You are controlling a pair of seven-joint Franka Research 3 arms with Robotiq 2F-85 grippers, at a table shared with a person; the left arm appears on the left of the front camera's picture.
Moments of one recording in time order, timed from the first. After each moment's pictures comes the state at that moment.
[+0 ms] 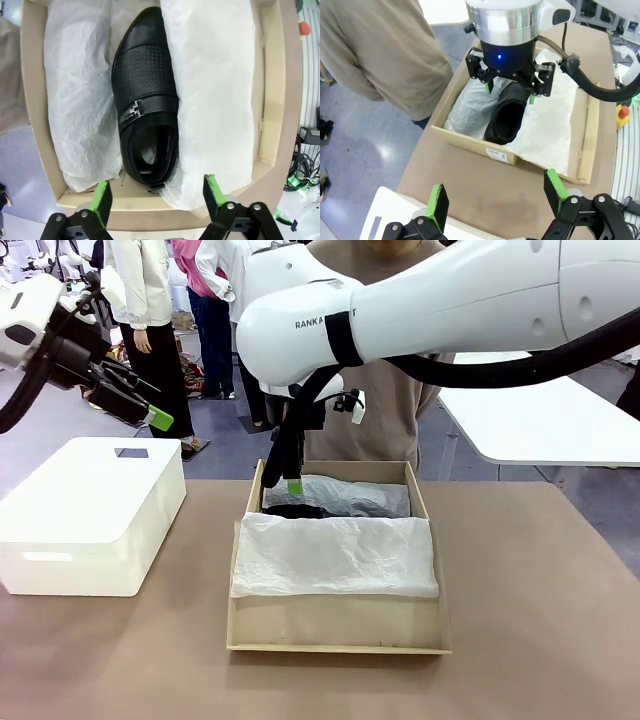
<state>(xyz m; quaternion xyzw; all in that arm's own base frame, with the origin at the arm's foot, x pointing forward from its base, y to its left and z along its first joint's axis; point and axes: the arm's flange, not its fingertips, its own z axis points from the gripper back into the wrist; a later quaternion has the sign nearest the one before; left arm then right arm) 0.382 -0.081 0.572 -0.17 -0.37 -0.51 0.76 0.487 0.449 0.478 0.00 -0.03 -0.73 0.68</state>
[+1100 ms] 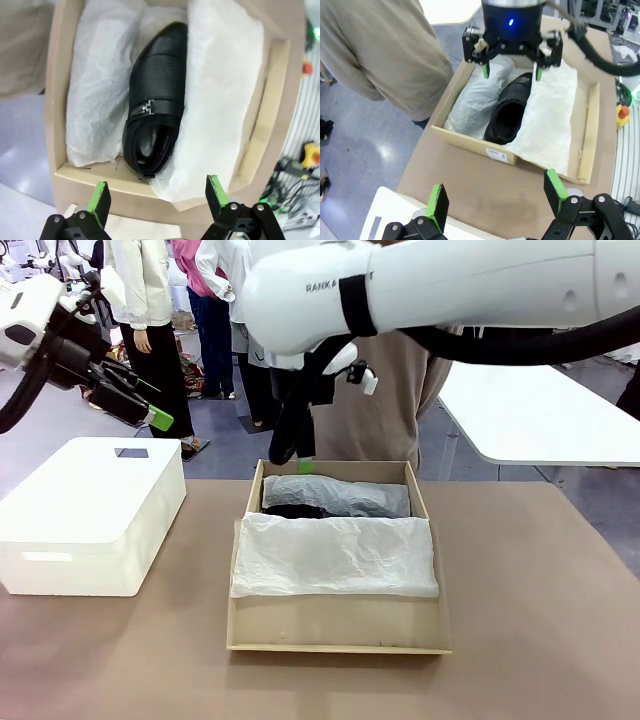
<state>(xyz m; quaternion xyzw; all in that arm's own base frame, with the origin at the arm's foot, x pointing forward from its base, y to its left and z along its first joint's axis) 0.382 -0.081 0.572 -0.17 -0.37 -0.51 0.76 0.480 0.427 0.526 0.01 -0.04 -0.63 0.77</state>
